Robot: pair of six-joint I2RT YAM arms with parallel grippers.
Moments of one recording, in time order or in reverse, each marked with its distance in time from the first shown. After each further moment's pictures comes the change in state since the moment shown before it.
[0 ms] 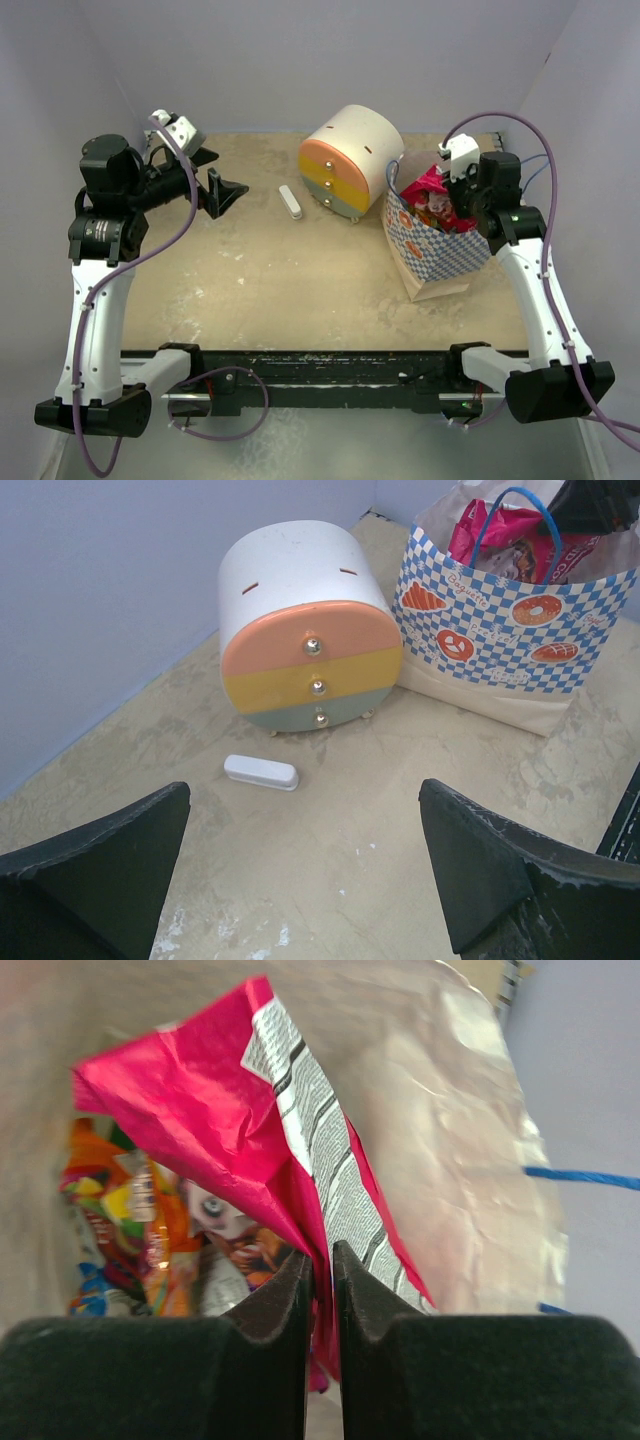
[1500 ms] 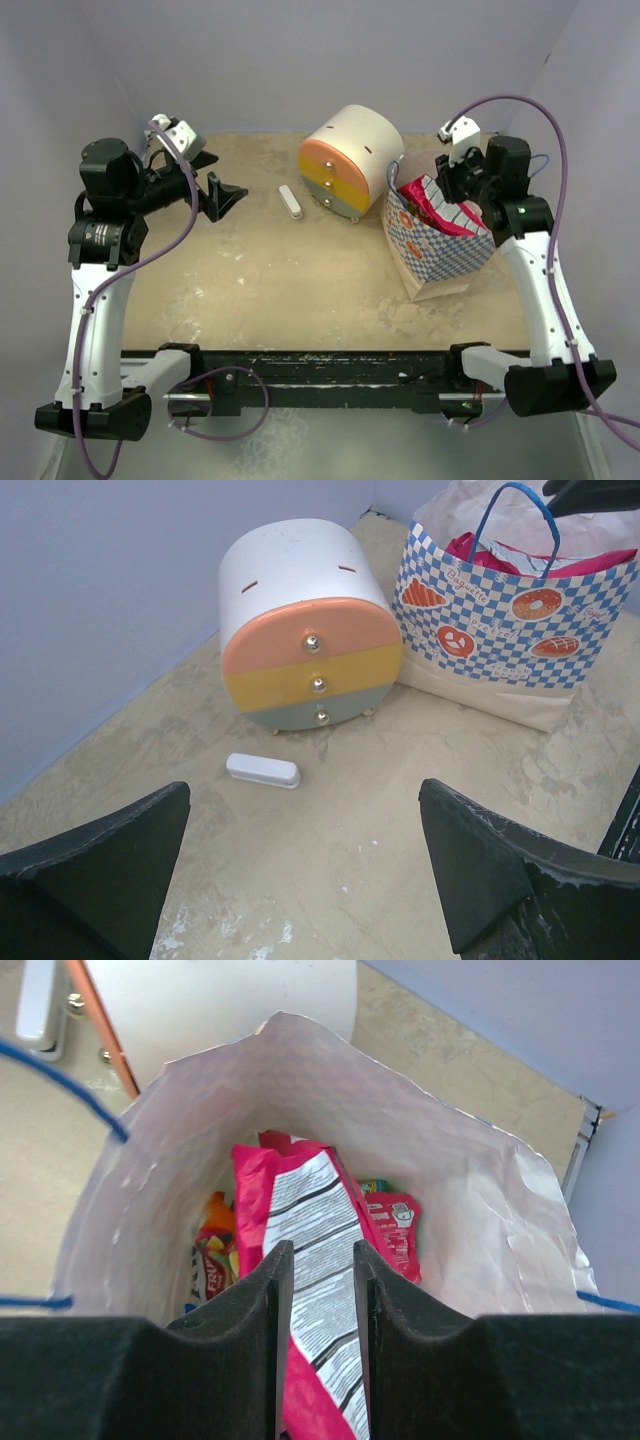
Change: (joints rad) left arm 0.004 -0.019 -0.019 -0.002 0.005 0.014; right arm 0.001 0.002 0.111 0.018 -0.250 0.026
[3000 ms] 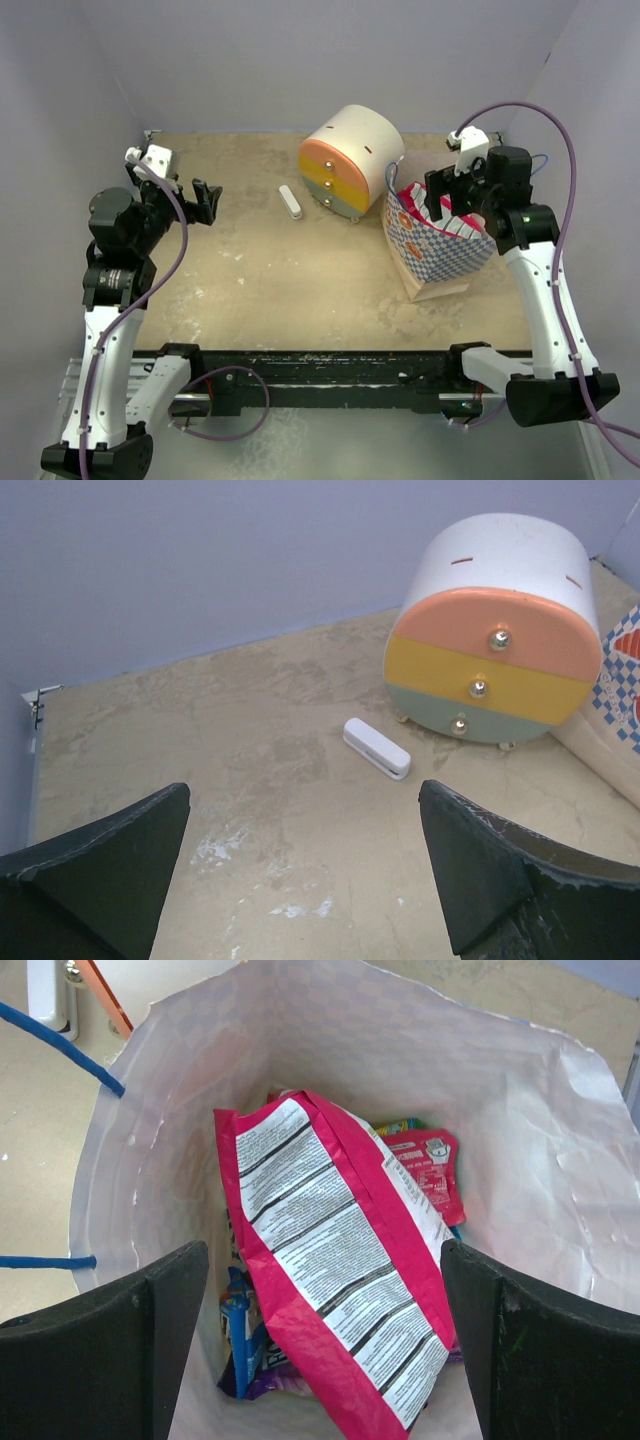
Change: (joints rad) left arm 0.005 -0.235 -0.351 0.232 -0.505 -0.181; right arm 0.006 -0.018 -0.008 -0.108 0.063 0.150
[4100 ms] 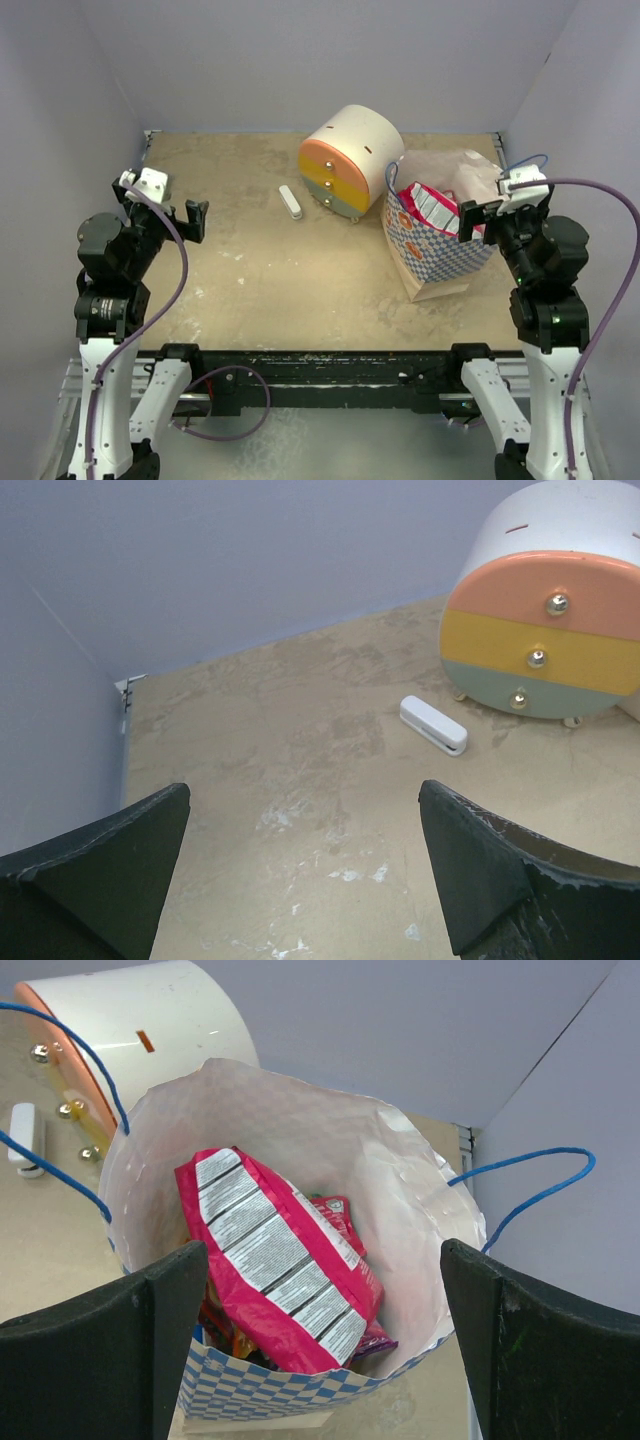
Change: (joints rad) left arm 0.036 -0.146 -0.037 -0.094 -0.058 0.111; right arm -0.110 -0.466 -0.195 0.182 0.021 -0.012
